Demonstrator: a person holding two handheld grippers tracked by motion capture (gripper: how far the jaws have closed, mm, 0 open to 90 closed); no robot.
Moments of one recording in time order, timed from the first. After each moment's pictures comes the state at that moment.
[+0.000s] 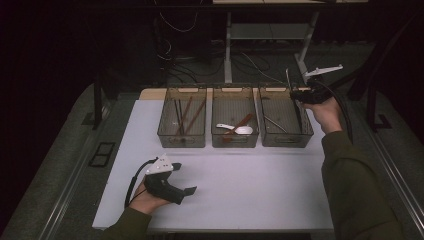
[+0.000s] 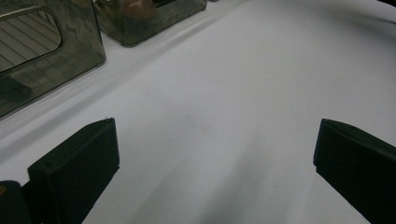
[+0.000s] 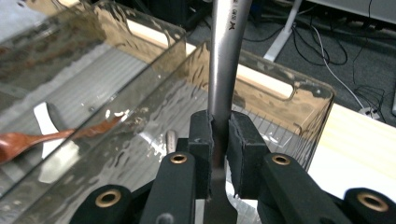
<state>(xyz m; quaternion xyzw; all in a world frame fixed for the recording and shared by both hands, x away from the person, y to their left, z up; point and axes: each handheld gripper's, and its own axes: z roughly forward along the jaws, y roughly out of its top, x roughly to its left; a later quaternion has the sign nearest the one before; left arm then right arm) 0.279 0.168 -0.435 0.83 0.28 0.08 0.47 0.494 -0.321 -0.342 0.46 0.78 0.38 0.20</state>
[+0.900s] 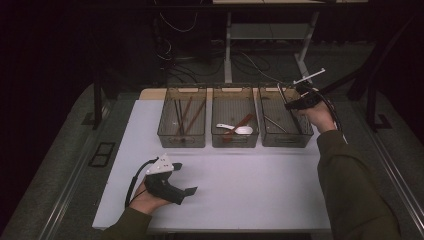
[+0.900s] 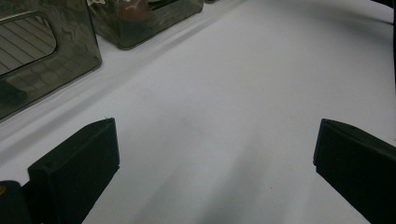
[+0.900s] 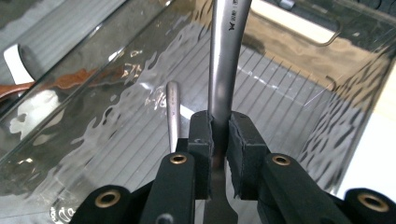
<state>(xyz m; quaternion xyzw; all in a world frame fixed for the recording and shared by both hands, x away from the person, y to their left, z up) 0.279 0.166 -0.434 0.83 0.28 0.08 0.48 0.513 -0.308 -0.371 0.47 0.82 0.29 0.14</state>
